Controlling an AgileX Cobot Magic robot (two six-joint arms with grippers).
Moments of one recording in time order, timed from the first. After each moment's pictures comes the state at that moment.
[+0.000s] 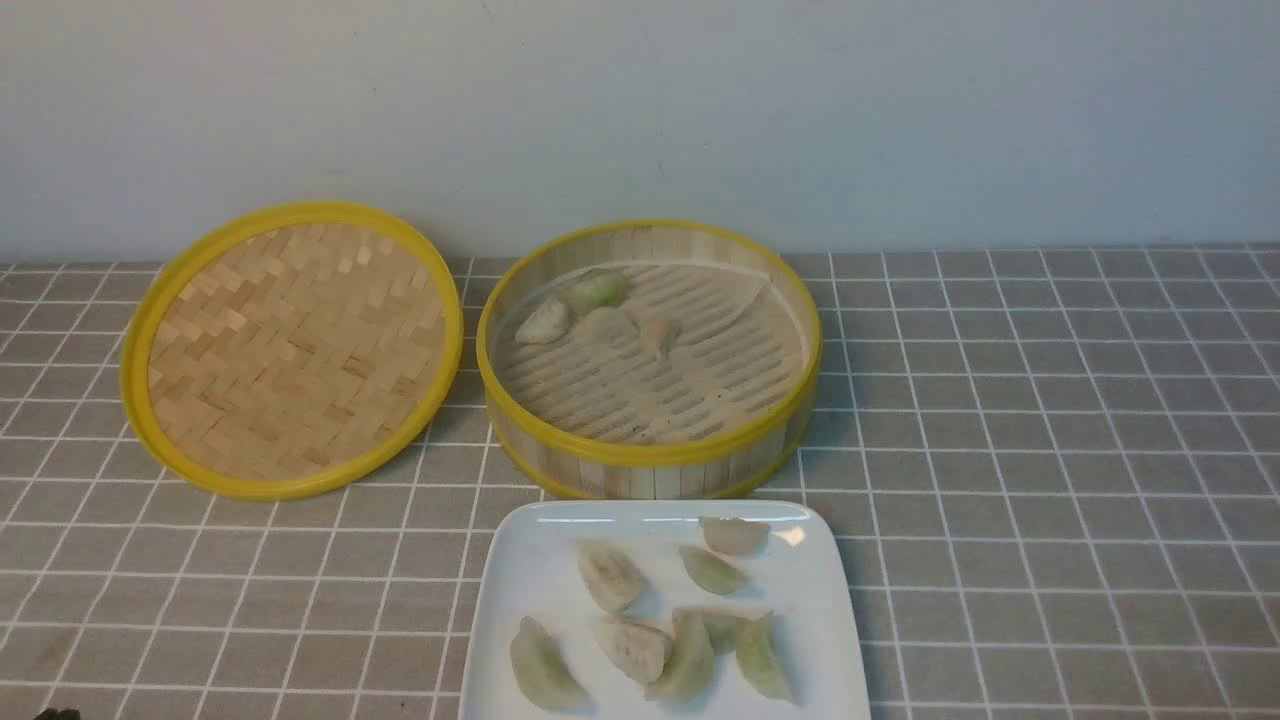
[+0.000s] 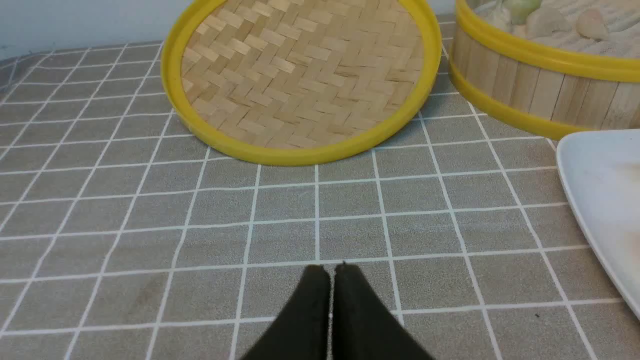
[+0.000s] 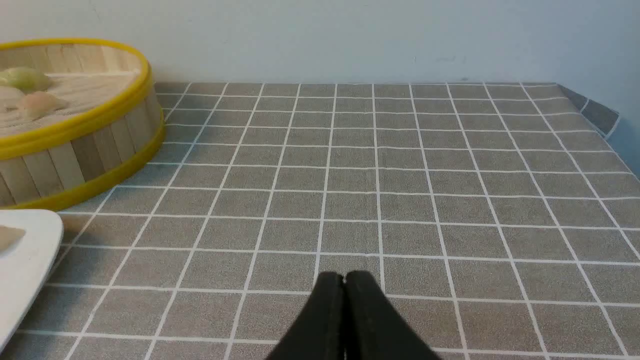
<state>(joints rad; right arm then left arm) 0.01 -0.02 0.02 -0.07 0.40 0.14 -0.03 -0.01 0.03 -0.05 0.37 0.06</state>
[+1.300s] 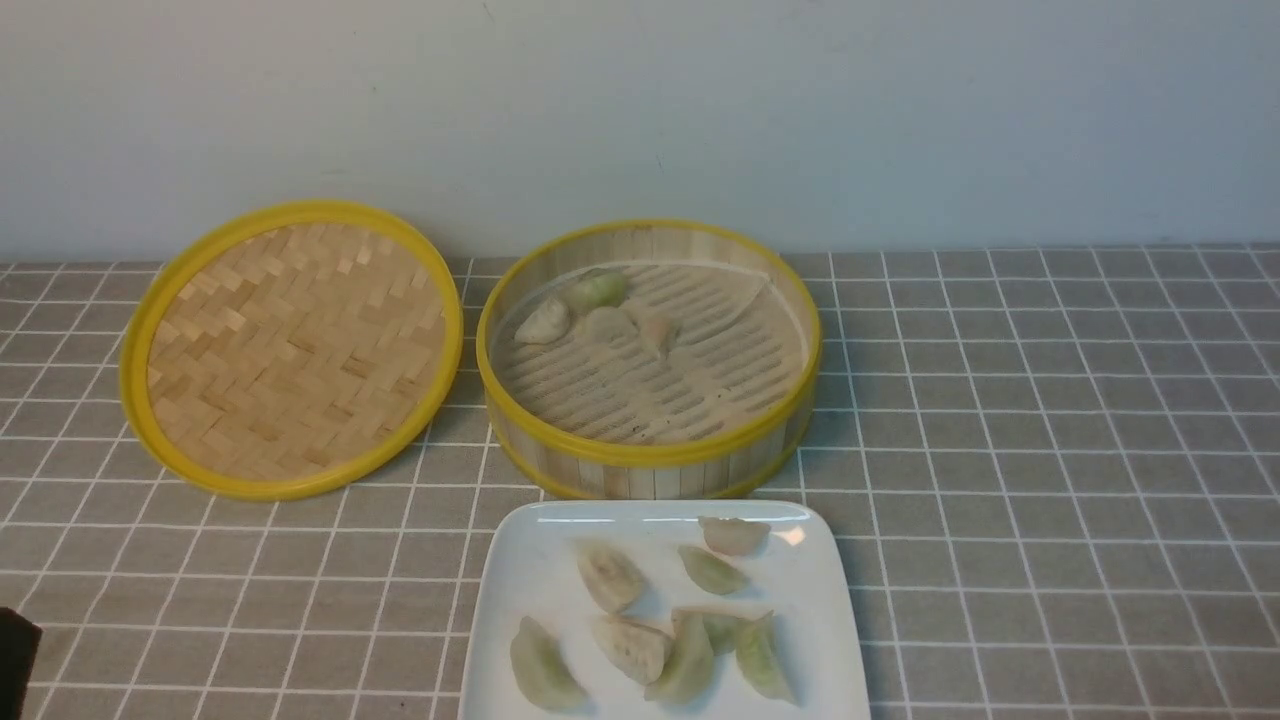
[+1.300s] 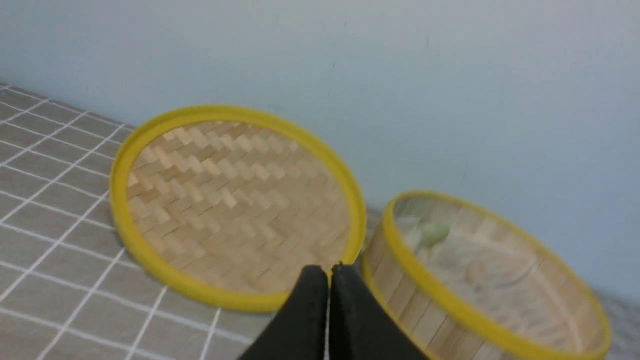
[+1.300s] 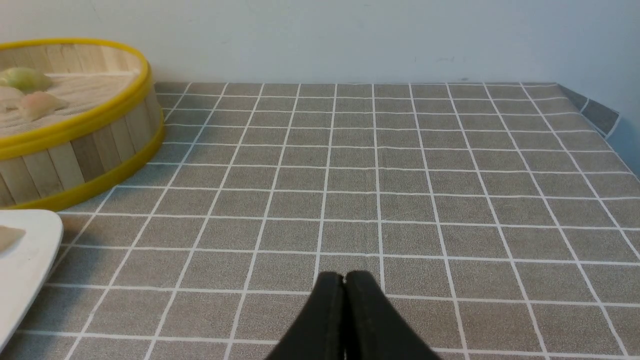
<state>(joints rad) 0.01 -0.02 0.02 -0.07 0.40 0.14 -0.03 -0.01 0.03 -0.32 0.02 -0.16</state>
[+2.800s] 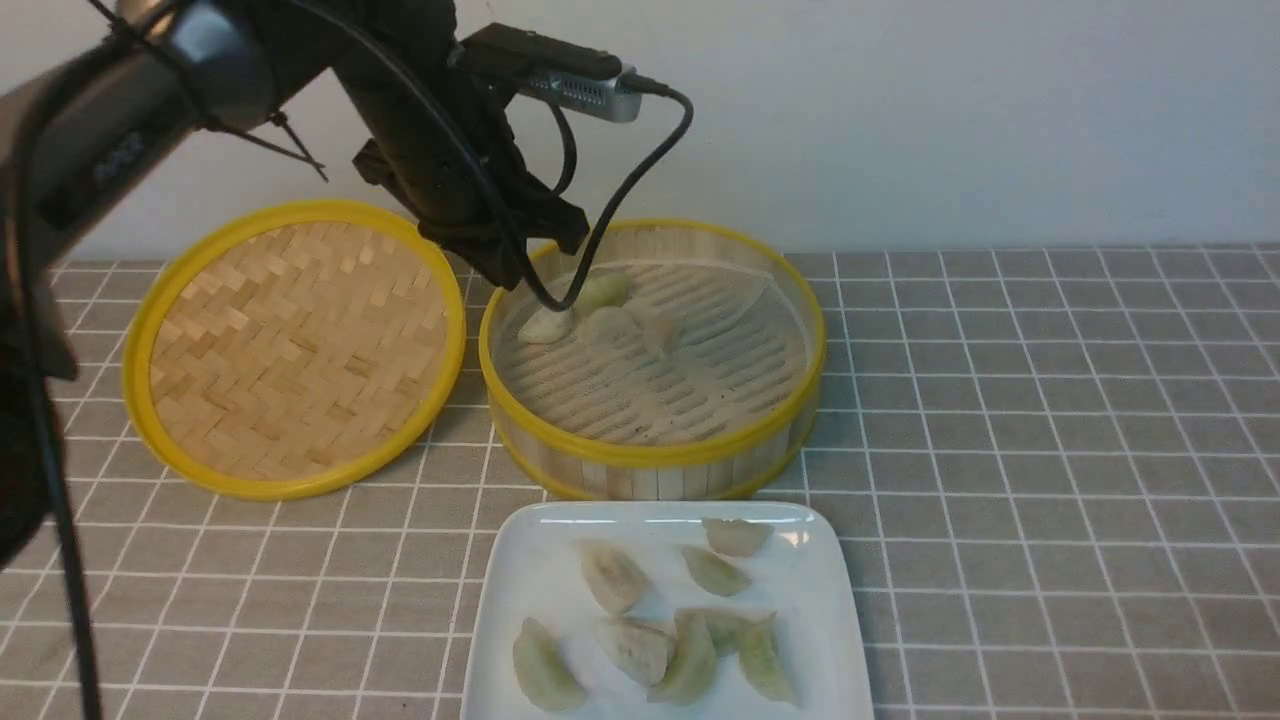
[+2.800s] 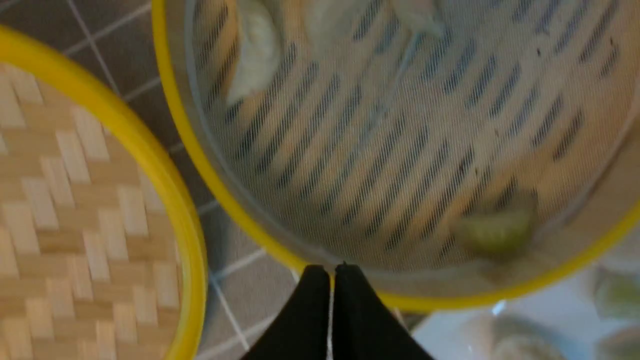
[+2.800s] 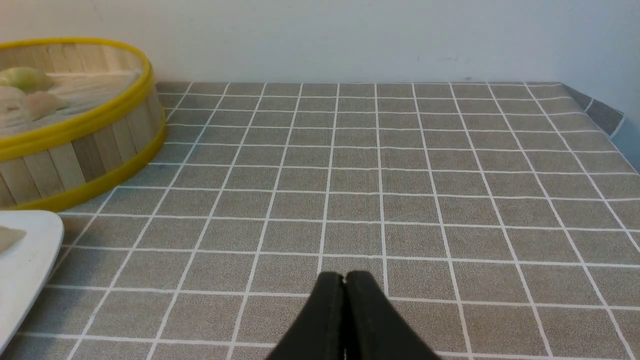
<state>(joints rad) 0.01 -0.02 0.02 -0.07 0.40 0.14 -0.33 2.12 -2.09 -0.09 1.23 0.16</state>
